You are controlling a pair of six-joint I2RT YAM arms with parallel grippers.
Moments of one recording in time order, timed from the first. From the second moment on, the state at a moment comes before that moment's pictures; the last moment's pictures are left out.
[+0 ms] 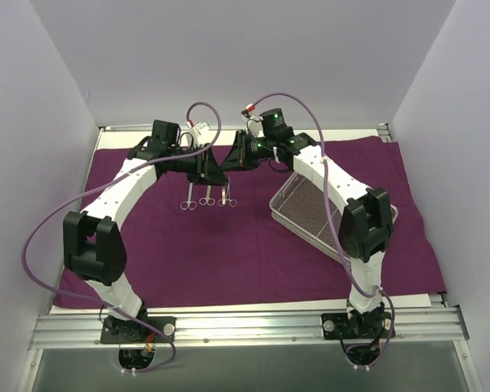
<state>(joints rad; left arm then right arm) -0.29 1.72 1.49 -0.58 0.84 -0.38 0.52 1.98 1.77 -0.41 -0.67 0.63</state>
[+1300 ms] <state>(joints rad) -0.19 1.72 1.42 -0.32 0.85 -0.48 0.40 1.88 1.74 -0.47 -0.52 0.63</state>
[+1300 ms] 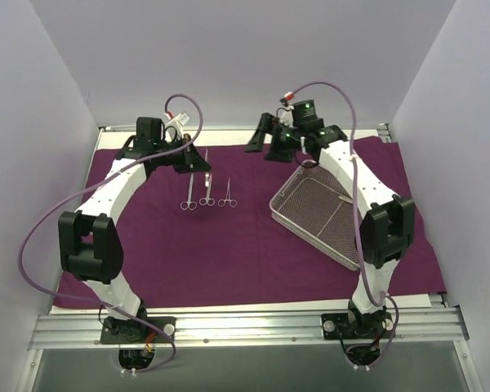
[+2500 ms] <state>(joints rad) -0.14 2.18 1.71 -0.86 0.06 -0.13 0.09 1.67 1.54 -0.89 -0.05 0.50</state>
